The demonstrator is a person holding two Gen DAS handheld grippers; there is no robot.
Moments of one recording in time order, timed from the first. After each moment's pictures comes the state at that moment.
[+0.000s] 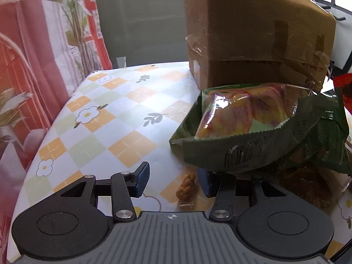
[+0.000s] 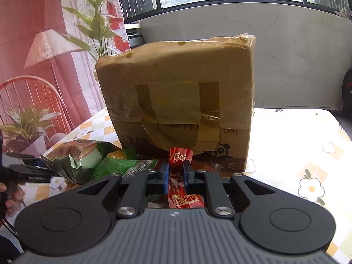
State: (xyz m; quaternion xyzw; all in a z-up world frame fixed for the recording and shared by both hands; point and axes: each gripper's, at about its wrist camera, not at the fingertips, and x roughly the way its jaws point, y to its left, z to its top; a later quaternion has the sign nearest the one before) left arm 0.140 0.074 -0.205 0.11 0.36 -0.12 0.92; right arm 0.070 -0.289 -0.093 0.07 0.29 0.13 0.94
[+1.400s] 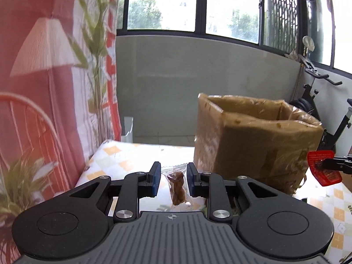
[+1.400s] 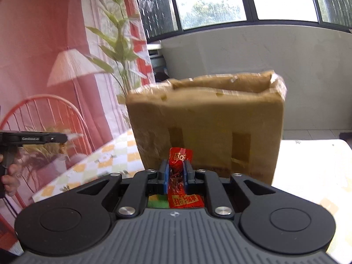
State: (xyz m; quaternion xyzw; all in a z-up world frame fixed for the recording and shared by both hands) left arm 0.136 0.090 -0.055 0.03 0.22 -0.12 0.97; right arm 0.077 -0.271 -0.038 0.07 0.22 0.19 0.95
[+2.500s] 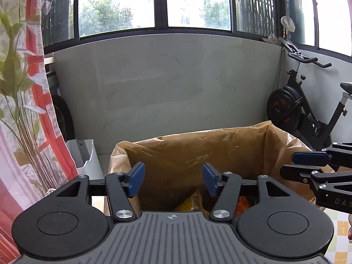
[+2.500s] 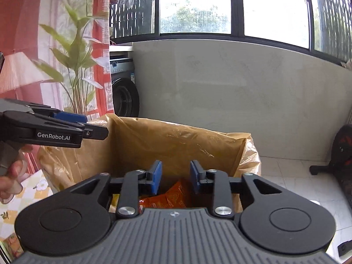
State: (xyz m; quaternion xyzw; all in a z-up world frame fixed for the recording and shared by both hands) left arm 0.318 -0.109 -0.047 0.08 0.23 -0.17 0.95; right arm 0.226 -0.297 -0.006 -0.02 0.23 0.10 0.97
